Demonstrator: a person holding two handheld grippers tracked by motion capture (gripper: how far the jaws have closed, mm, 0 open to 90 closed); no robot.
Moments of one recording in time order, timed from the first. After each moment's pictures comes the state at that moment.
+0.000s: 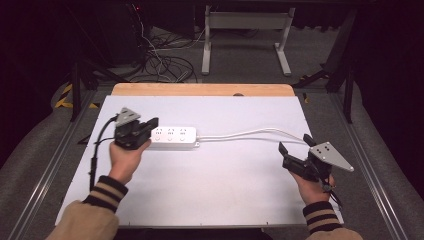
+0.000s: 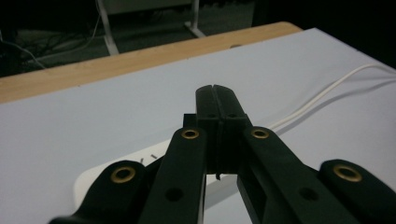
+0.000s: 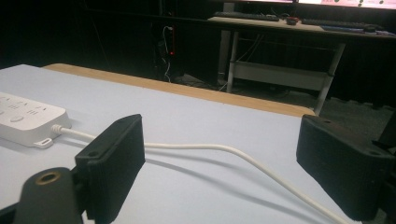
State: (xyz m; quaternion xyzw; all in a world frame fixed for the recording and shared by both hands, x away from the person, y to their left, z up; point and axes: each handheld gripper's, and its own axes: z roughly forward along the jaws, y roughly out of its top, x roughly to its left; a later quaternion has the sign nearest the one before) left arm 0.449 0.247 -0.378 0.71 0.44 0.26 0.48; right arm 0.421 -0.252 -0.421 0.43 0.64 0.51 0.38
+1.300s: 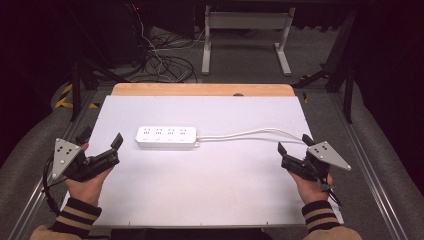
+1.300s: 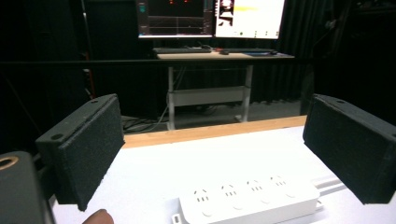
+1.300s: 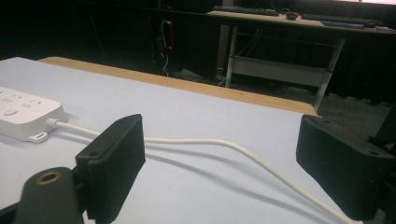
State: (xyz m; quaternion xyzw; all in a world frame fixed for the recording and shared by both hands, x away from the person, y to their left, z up) left arm 0.376 0.307 -0.390 0.56 0.44 0.42 0.55; right arm 0.424 -0.250 -0.424 0.43 0.65 0.50 0.38
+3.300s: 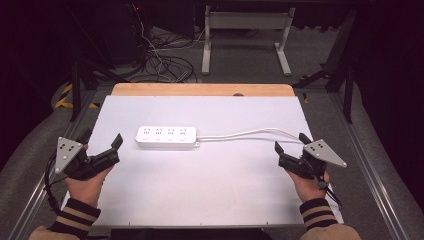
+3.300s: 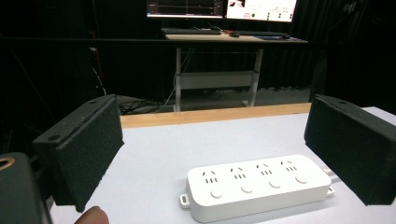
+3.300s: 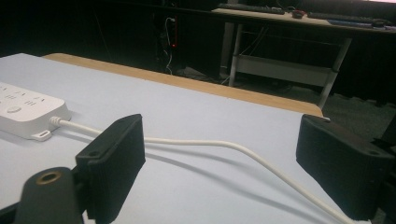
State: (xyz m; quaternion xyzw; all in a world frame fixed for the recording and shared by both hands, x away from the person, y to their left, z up) left arm 0.383 0.311 -0.396 0.57 0.48 0.41 0.53; right arm 0.430 -0.244 -0.425 0.42 0.66 0.50 0.38
